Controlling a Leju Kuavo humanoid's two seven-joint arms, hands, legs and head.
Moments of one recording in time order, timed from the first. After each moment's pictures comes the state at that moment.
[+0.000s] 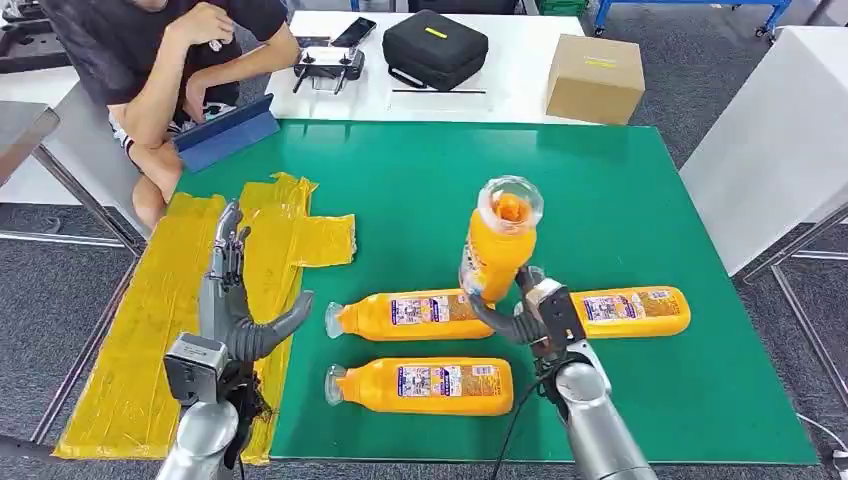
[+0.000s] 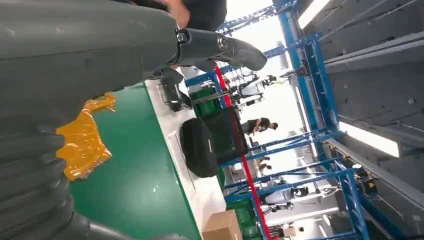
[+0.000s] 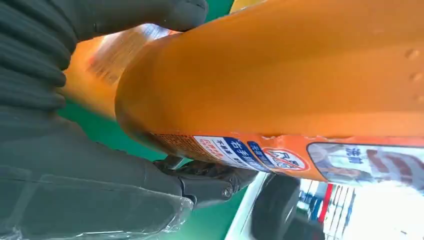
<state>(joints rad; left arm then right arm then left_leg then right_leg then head) -0.11 -0.14 -0.31 -1.58 -0.26 0.24 -0.43 -0.29 0.07 0.12 -1.13 0.14 0.10 -0.52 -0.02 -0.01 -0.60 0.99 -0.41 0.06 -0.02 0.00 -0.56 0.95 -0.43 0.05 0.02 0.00</state>
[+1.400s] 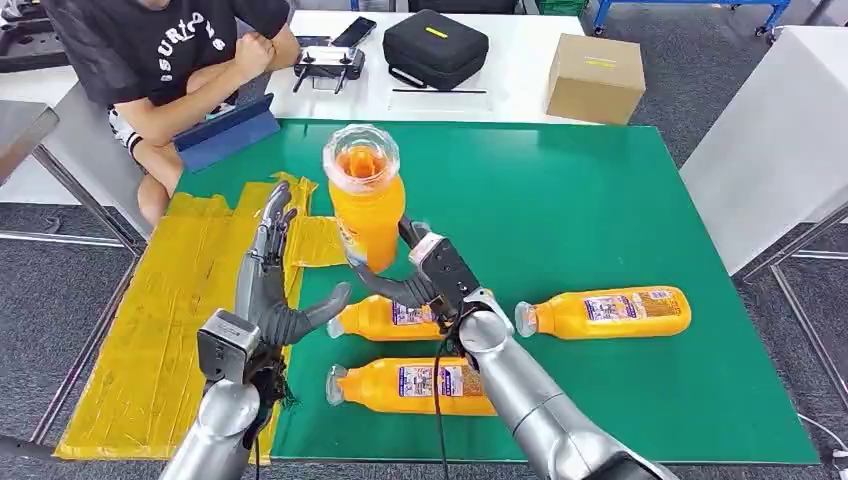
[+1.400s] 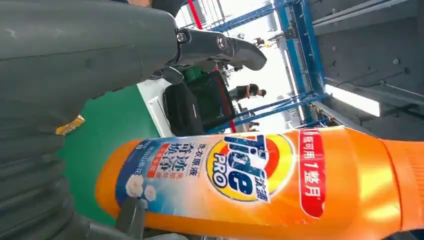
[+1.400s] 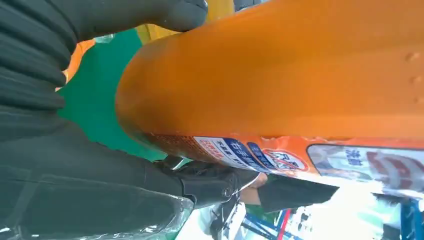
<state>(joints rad) -0.20 -0.13 -0.41 -1.54 -0.23 0.19 -0.38 -0.58 0.23 0.44 -0.88 0.03 0.04 -0.54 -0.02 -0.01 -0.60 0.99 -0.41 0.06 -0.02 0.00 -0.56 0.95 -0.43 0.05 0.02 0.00</state>
